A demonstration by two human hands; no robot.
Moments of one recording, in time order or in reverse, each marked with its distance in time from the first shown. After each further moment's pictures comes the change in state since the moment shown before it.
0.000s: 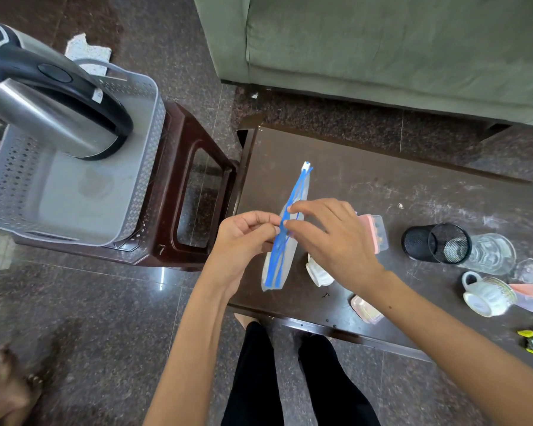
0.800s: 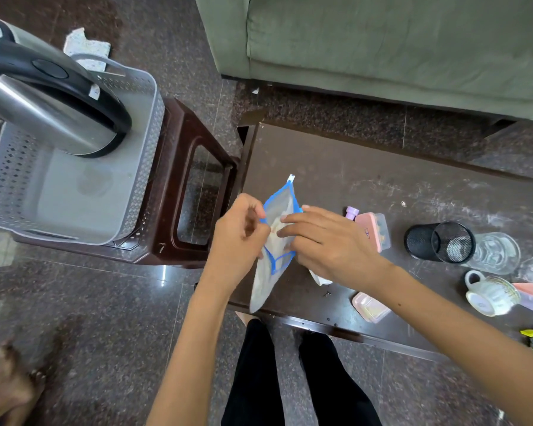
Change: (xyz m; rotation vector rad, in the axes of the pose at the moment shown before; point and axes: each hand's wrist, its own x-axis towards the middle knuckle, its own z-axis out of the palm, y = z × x) left_hand 0.004 -0.007 -0.008 0.383 0.101 0.278; right_hand 0.005 0.002 -0.006 0.063 -0.149 -0.215
